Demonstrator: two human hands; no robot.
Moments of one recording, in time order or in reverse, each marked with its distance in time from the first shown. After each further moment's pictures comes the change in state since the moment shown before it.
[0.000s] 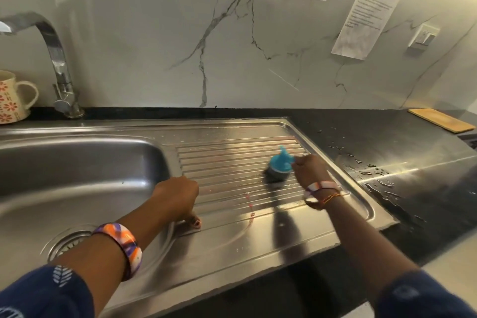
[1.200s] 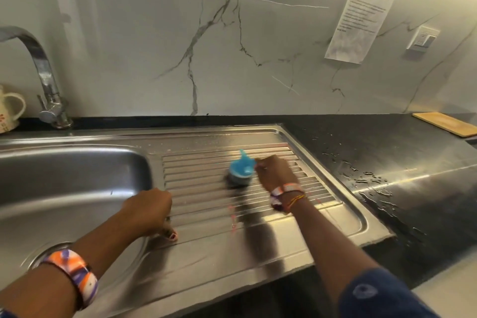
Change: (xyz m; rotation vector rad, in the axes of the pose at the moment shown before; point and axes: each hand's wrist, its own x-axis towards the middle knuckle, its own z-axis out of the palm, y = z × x) left_hand -0.002 0.004 -0.003 -0.041 -0.055 -0.107; right_hand 0.015 -0.023 0.019 0.062 -0.106 -0.114
